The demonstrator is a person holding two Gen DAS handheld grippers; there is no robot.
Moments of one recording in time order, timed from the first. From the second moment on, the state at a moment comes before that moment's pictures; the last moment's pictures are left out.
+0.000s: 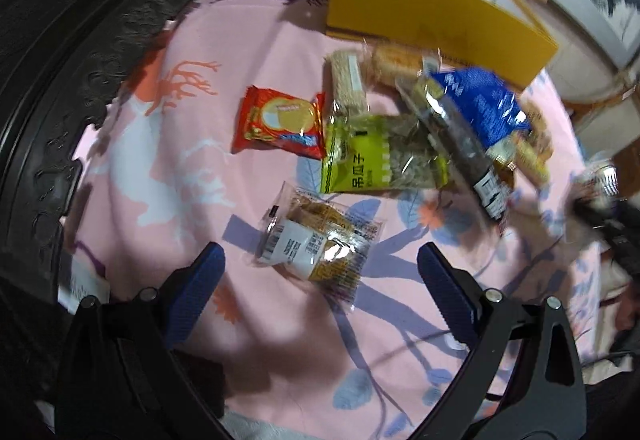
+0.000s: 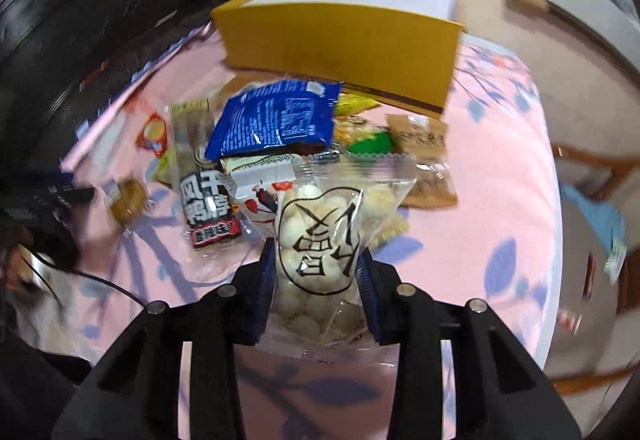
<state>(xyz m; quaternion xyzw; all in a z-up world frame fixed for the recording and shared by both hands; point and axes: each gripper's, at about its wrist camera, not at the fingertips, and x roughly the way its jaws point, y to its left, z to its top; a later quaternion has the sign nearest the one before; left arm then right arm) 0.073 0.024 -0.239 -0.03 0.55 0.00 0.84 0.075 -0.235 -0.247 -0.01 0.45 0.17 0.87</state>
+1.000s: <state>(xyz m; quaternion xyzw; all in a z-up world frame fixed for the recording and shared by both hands) 0.095 0.017 -0.289 0.00 0.56 -0.05 0.83 0.070 -0.238 -0.189 0.06 0.42 0.17 0.89</state>
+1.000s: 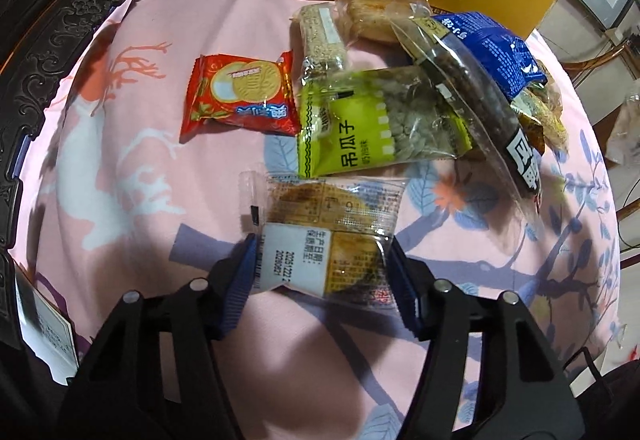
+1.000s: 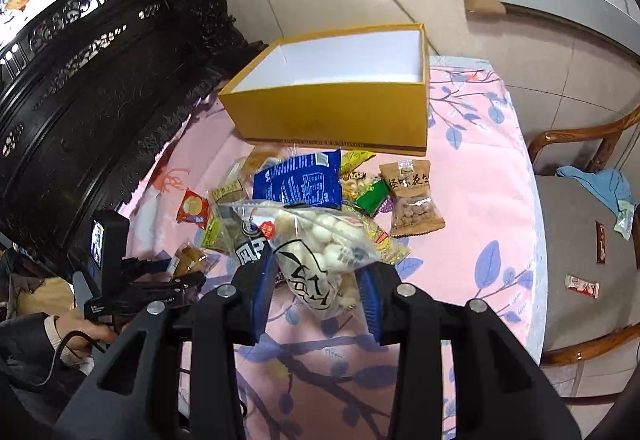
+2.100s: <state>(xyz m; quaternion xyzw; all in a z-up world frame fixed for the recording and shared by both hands) 0.153 -0.011 -0.046 -0.03 0.34 -0.13 0.93 0.156 -0.270 -0.054 0.11 0.28 0.17 0.94</state>
